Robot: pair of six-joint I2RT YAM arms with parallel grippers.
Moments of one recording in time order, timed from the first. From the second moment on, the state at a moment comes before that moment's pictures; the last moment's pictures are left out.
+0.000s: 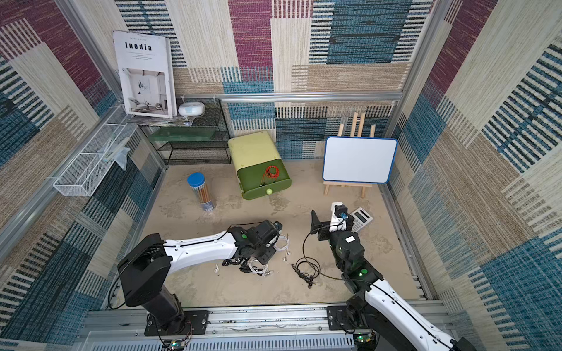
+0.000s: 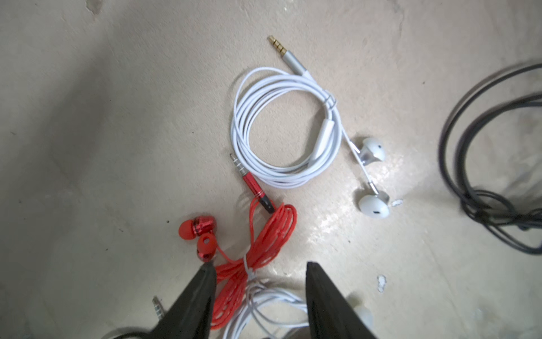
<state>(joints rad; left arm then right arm) -0.96 1.71 1.06 -0.54 -0.13 -0.19 0.57 0.65 0.32 0.26 0.40 0.12</state>
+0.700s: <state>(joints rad) -0.96 1.80 1.08 -0.55 -0.15 -0.19 0.57 0.63 0.31 0.26 0.41 0.12</state>
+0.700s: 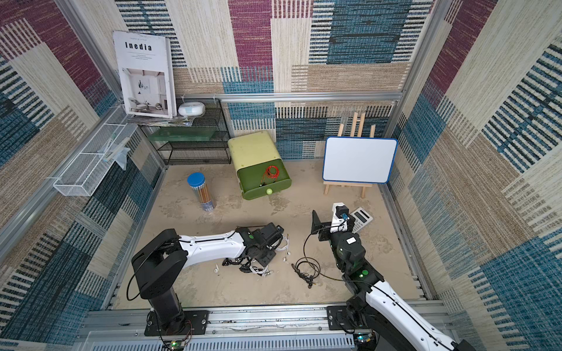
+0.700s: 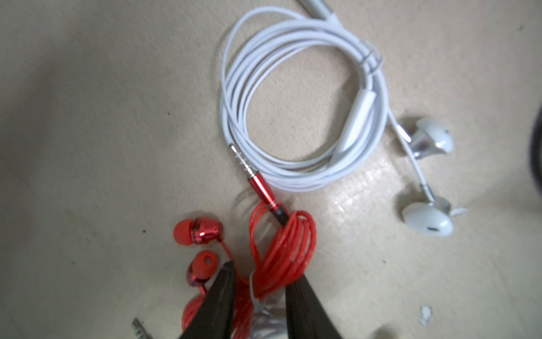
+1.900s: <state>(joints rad) -0.96 1.59 1.02 -0.56 -0.30 -0.22 0.57 0.61 0.31 0.26 0.41 0.12</state>
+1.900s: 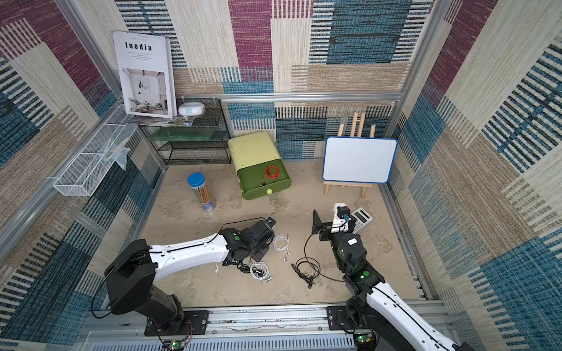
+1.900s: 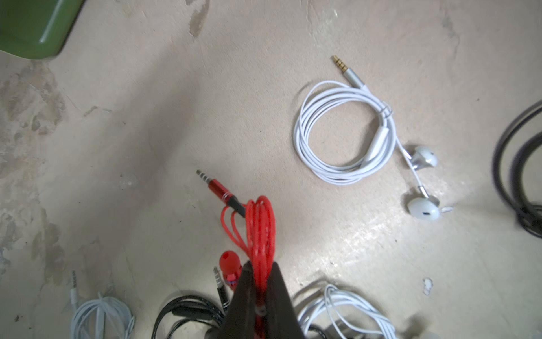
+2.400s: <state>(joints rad) -0.96 1.32 1.05 -0.63 -0.34 -0.23 0.57 0.61 0.31 0.26 0.41 0.12</state>
